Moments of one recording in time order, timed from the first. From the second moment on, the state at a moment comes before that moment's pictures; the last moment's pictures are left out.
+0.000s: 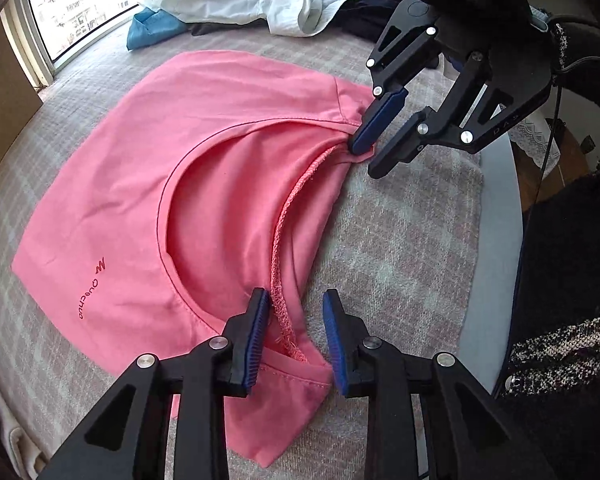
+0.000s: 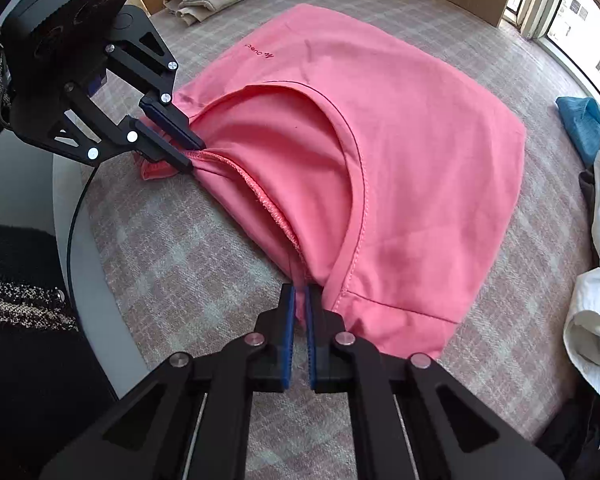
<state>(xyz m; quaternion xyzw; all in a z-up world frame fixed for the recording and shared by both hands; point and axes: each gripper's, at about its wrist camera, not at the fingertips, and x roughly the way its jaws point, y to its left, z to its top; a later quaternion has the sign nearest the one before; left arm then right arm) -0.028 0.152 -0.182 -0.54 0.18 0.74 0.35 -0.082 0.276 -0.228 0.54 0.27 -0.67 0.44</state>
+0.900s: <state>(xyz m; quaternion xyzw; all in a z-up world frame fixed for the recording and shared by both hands) -0.021 0.151 -0.184 -0.55 0.19 0.71 0.39 -0.064 0.270 -0.227 0.52 0.33 -0.66 0.43</state>
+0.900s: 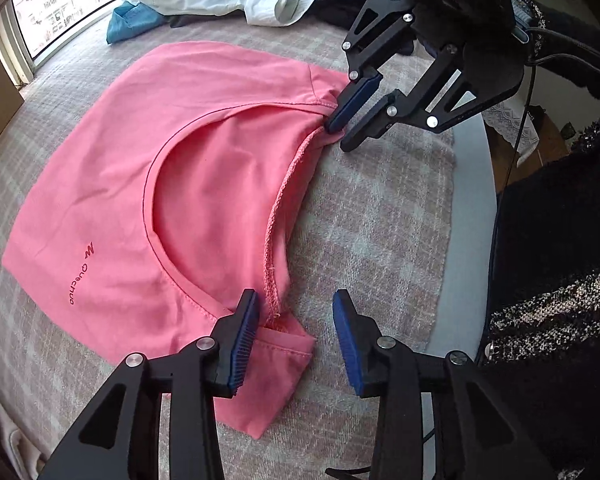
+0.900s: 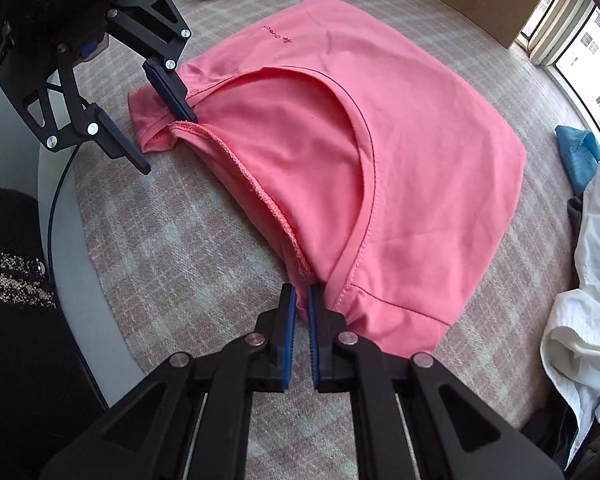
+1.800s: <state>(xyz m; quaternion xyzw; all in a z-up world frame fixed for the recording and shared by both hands) -0.036 0.167 -0.173 -0.54 0.21 0.72 0.38 -0.062 0.278 -0.216 0.54 0.29 -0.65 0.46</state>
